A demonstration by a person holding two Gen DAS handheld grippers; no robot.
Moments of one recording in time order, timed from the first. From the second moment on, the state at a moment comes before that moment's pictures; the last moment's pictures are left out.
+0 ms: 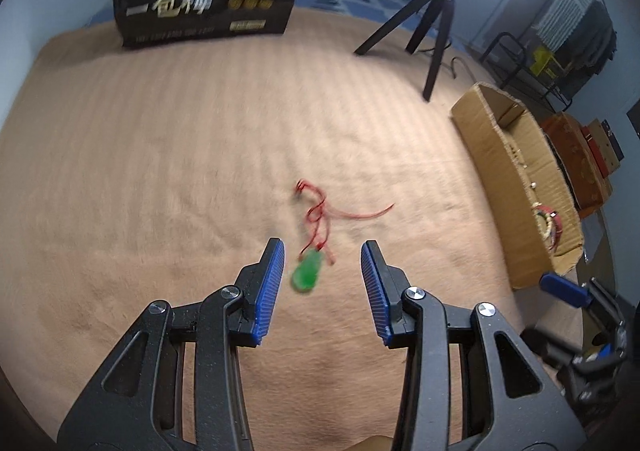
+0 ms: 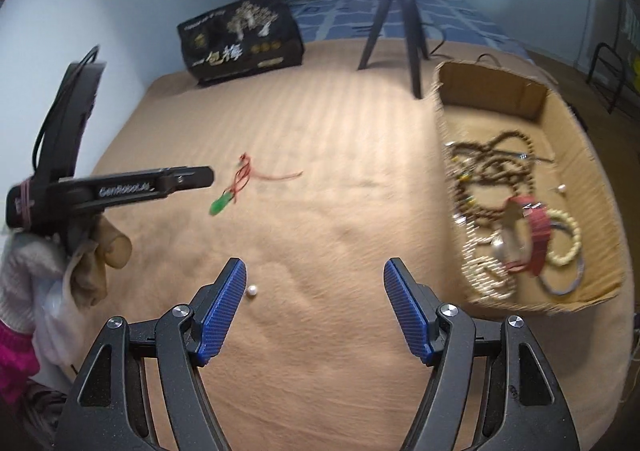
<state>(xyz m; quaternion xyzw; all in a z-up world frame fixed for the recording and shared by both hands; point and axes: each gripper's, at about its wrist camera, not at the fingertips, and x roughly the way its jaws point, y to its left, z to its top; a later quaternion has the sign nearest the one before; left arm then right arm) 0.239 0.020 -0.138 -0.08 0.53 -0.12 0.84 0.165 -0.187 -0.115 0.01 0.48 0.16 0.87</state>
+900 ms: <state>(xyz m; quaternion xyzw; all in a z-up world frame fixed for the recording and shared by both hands) 0.246 0.009 -0.177 -0.03 0.55 -0.13 0.83 0.166 -0.124 -0.170 -0.09 0.51 0.21 0.83</state>
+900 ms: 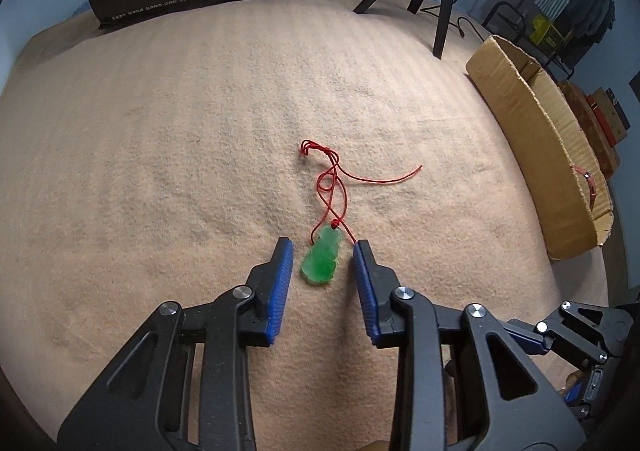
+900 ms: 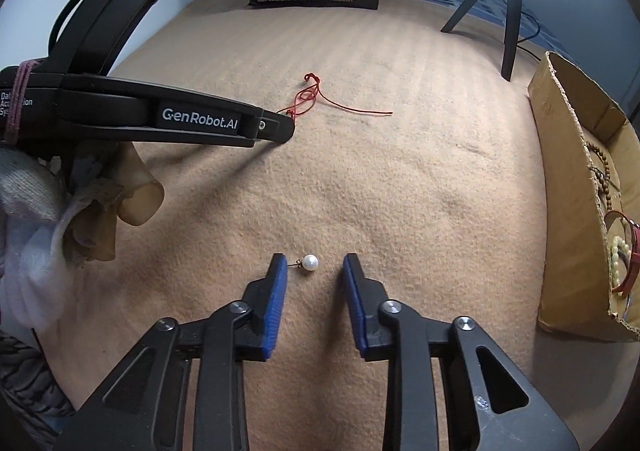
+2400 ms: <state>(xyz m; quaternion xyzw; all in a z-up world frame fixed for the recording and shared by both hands) 0.239 0.008 -0.085 -0.10 0.46 -0.15 0.87 0.183 -0.184 -0.098 -0.03 0.44 0.16 0.88</state>
